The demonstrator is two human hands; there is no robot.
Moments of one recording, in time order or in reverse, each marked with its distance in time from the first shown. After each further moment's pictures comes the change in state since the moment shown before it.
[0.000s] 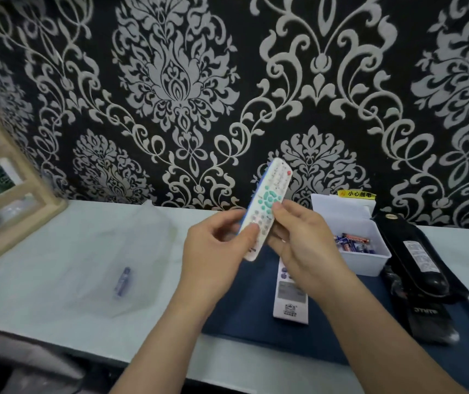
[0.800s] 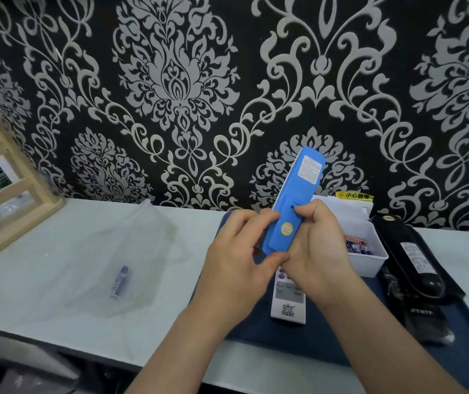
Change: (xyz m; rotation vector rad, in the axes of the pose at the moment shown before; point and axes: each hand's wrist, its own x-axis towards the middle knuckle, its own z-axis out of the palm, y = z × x) left_hand -0.011 -0.009 0.012 0.450 -0.115 0.558; right_hand -0.004 -0.005 -0.005 0.316 -0.126 0.089
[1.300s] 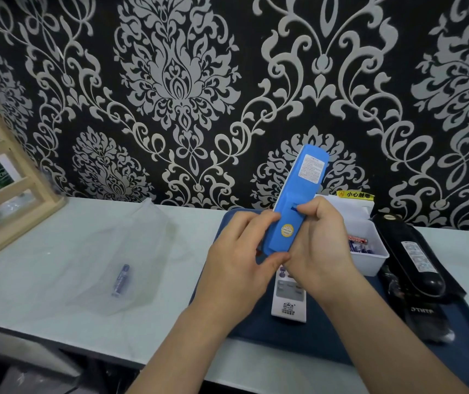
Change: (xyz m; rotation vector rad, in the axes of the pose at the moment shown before) left_hand -0.003 -0.005 0.003 0.082 0.013 0.056; right_hand -0.004 -0.002 0.005 -0.032 0.048 -0.053
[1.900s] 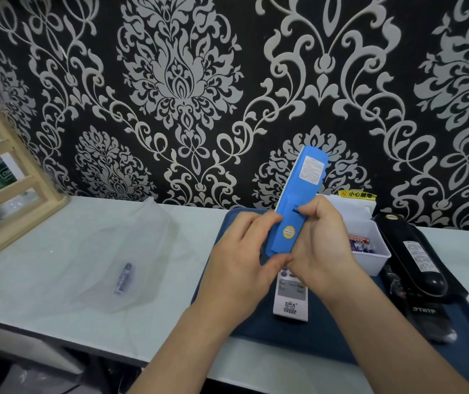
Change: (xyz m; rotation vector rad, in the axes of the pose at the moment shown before) left_hand -0.002 -0.001 0.000 0.026 -0.018 -0.008; right_hand 0.000 -0.001 -0.001 -0.025 0.008 0.051
